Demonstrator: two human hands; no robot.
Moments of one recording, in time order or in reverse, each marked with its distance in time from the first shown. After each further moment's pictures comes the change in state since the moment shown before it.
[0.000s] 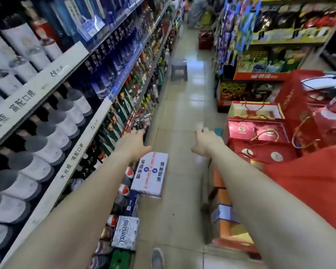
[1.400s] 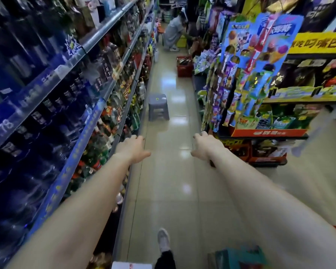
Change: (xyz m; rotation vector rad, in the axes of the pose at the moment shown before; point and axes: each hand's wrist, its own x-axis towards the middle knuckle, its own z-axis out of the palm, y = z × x) left_hand 0.792 0.072 -0.117 0.037 -0.099 0.136; right_hand 0.709 0.093 -0.259 -0.040 -0.003 0.104
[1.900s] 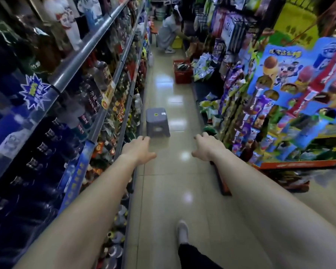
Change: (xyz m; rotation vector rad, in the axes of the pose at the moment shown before) left_hand 0.346 -0.044 -0.097 0.013 -0.017 0.114; right_hand 0.333 -0.029 -0.112 0.019 -0.012 0.038
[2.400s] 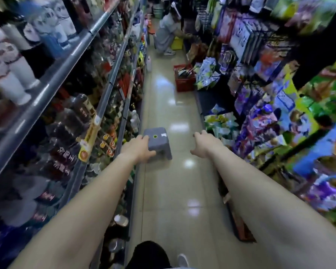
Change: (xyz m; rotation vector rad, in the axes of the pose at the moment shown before) left_hand 0.366 -0.027 -0.097 0.001 -0.035 -0.021; right_hand 0.358 0.030 -0.124 0.037 -0.010 0.013
